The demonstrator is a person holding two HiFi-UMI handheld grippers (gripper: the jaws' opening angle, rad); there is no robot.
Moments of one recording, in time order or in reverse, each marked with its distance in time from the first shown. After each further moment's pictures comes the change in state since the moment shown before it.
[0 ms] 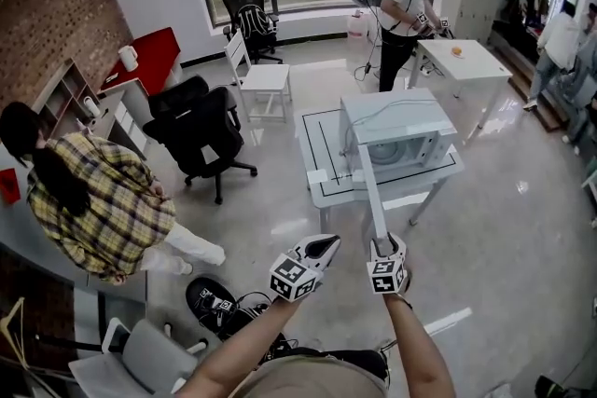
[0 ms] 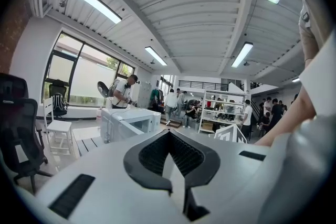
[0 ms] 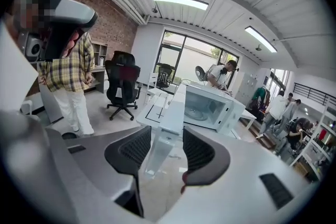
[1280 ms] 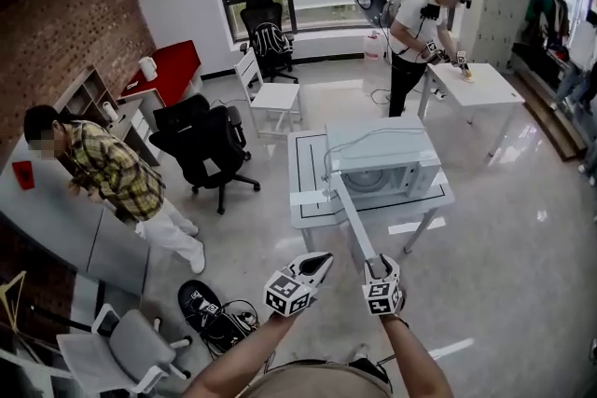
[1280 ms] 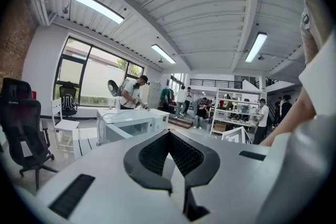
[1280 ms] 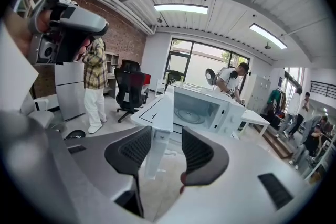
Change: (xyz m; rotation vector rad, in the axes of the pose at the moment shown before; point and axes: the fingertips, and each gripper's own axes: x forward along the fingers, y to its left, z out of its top) left arm 0.118 -0.064 0.025 -0.020 0.007 0.142; right arm -0.006 -0.122 -0.025 -0.023 -0.082 0.166
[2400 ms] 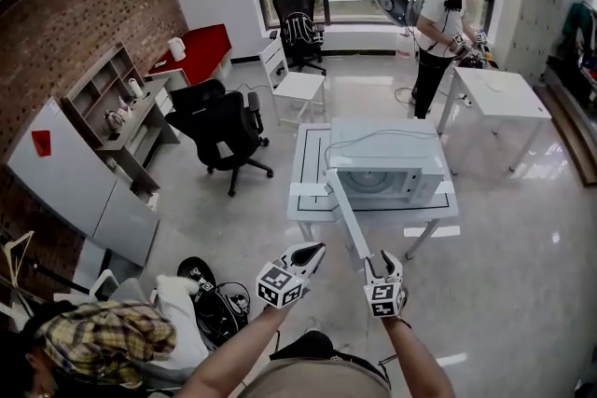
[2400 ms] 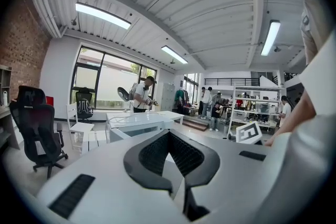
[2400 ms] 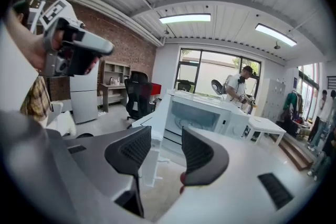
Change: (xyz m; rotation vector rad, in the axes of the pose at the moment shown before) left arm 0.060 -0.010 0.014 0.001 -0.027 0.191; right arm -0.005 -0.076 0.011 -0.021 -0.125 0.160
